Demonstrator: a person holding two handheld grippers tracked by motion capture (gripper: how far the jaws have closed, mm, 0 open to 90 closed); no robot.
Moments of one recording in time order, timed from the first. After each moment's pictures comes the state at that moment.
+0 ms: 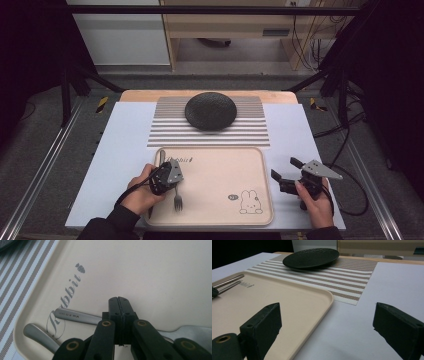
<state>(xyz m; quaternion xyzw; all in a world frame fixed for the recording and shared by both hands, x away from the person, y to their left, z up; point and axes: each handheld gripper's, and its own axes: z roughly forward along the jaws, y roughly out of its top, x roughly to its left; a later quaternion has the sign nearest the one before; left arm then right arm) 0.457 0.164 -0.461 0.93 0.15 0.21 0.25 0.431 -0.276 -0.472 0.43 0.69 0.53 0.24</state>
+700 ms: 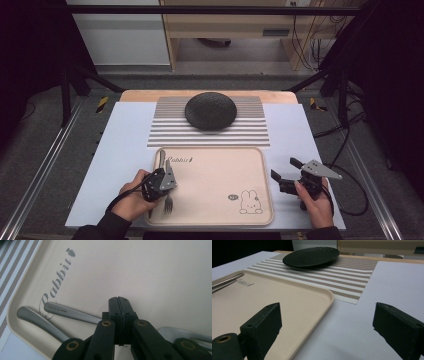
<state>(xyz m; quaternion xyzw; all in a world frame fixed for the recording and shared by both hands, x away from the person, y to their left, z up) 0.438 0.180 -0.460 0.94 0.14 0.19 0.23 0.431 -0.276 -0.472 0.43 0.69 0.52 0.24</state>
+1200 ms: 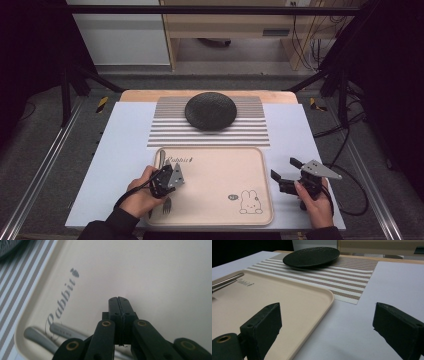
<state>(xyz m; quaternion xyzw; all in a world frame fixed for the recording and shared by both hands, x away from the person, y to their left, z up) 0.448 0.153 -0.456 0.94 0.12 0.21 0.25 0.431 -0.275 -0.472 0.43 0.69 0.52 0.24</state>
